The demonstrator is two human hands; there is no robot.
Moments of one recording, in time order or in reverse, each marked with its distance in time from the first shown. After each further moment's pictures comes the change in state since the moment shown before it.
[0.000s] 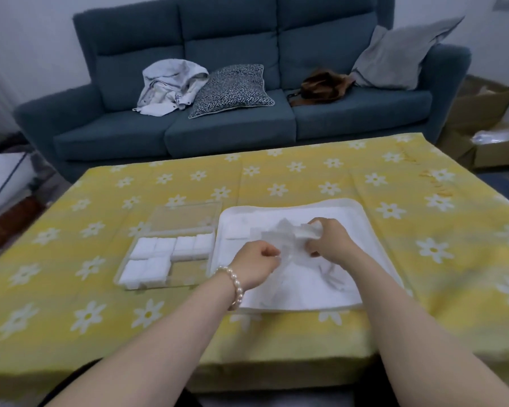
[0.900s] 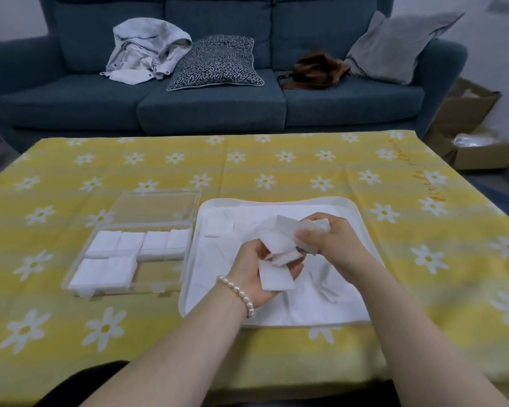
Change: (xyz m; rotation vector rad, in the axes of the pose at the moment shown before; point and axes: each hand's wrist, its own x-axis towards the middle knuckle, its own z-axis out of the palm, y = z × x) left_hand 0.052 -0.006 0.032 -1.526 -0.386 -0.376; right_hand -0.005 -0.009 -0.009 0.432 -0.034 -0.008
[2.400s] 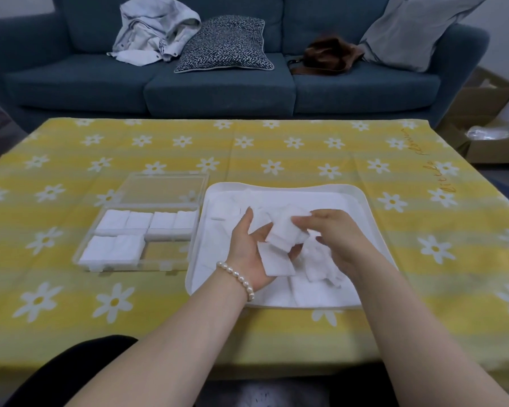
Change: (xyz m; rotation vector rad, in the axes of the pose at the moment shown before) left_hand -0.008 0.002 -0.007 -0.018 0.025 0.119; right_hand -0.010 -0.005 0.014 0.065 -0.023 0.184
